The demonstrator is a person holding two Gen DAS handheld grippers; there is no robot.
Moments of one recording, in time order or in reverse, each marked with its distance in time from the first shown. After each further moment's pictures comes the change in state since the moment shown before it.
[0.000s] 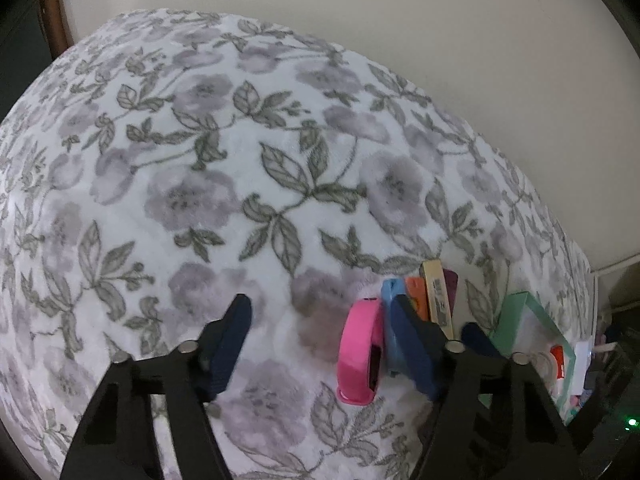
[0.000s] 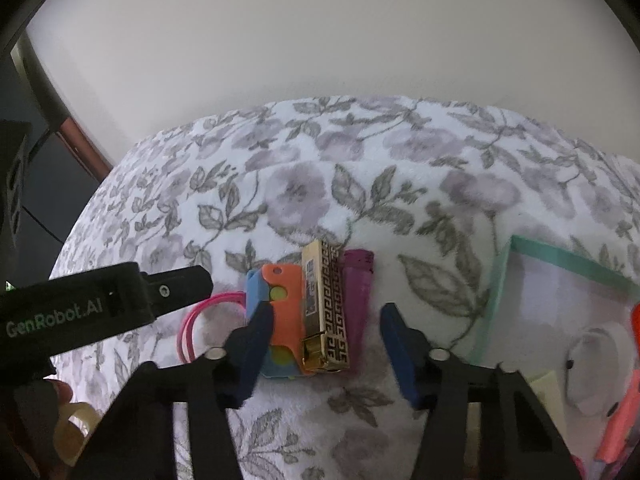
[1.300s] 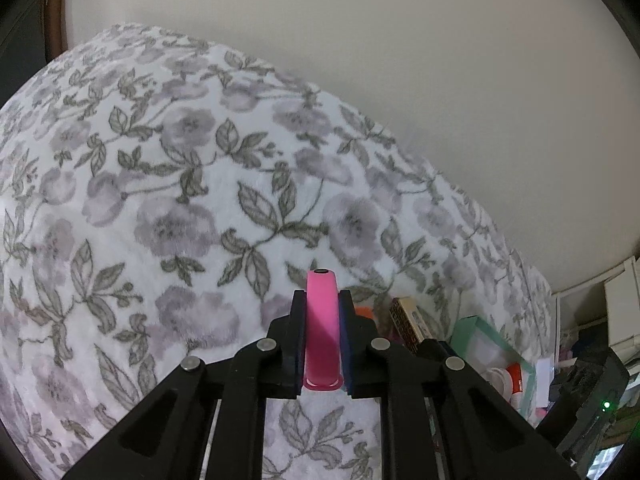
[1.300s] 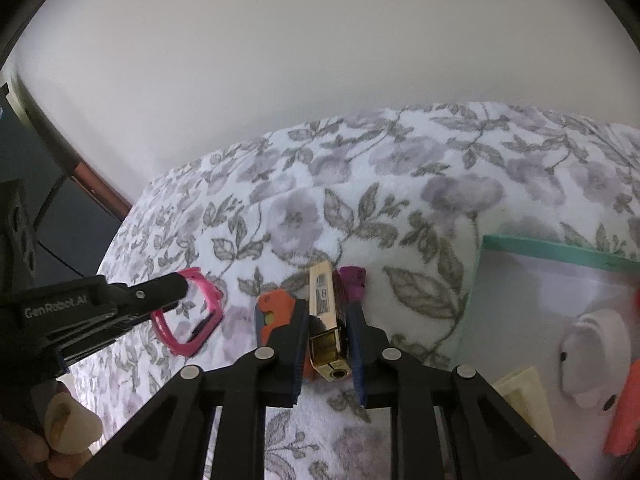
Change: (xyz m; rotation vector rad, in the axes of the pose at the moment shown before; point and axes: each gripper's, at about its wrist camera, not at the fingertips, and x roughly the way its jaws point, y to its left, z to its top) left arm -0.039 0.000 0.006 -0.028 -0.115 -0.123; right arm -0.027 -0.027 0.004 0.132 -0.060 0.094
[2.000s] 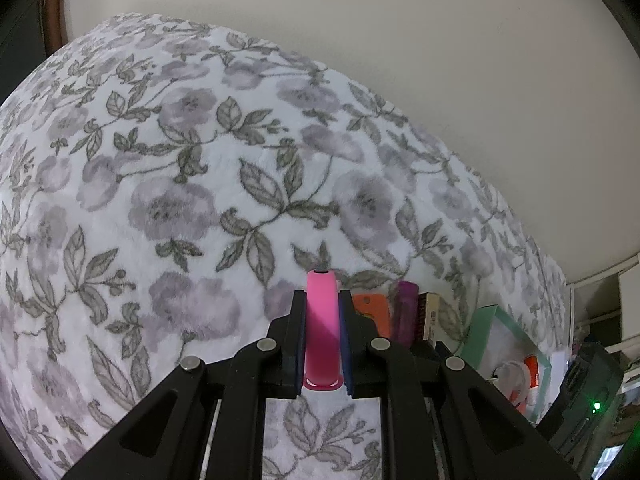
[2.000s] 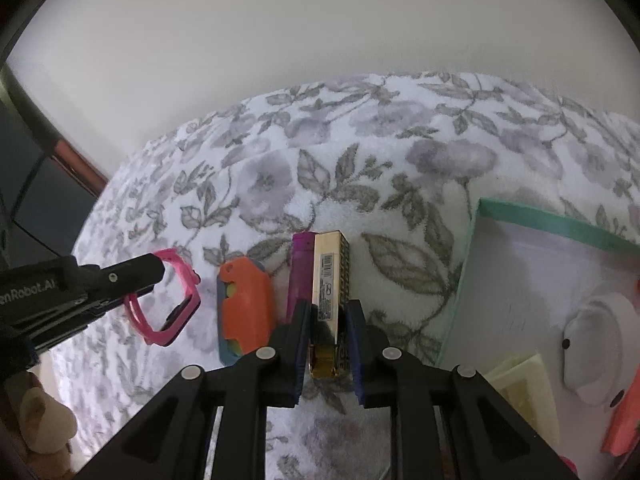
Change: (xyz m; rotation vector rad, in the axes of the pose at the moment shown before) left arm 0.024 0.001 -0.009 0.003 0.056 0.042; right arm 0.026 -0.005 -0.011 -0.040 0.091 -0.083
